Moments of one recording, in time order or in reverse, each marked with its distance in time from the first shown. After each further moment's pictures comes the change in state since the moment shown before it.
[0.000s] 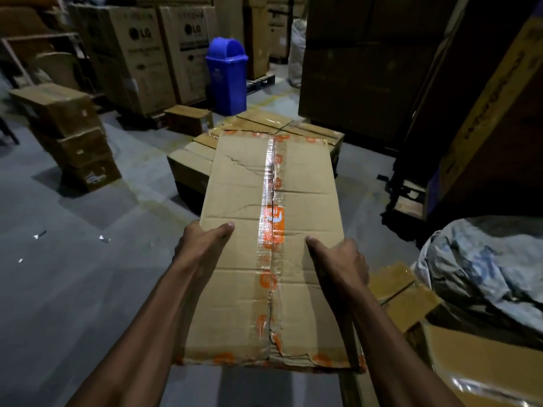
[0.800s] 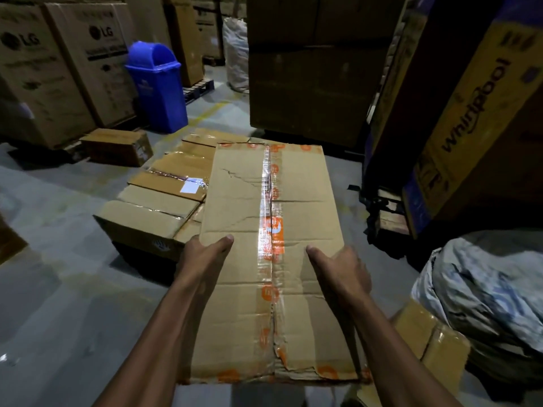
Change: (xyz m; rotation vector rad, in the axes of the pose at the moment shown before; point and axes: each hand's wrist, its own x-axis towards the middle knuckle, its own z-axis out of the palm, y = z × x) left_hand 0.393 0.125 0.110 -0.136 -0.343 0.060; right_hand 0.308 -0.183 0.123 -0.042 0.179 0.180
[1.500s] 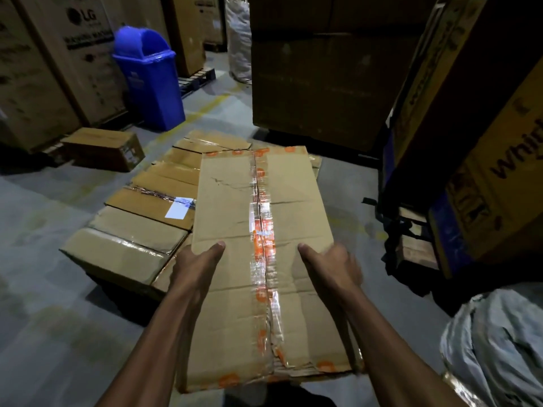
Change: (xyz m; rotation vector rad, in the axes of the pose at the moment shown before) left_hand 0.305 0.011 0.068 0.046 0.237 -0.162; right_hand 0.282 -0.127 0.087 -0.028 -0.125 -0.016
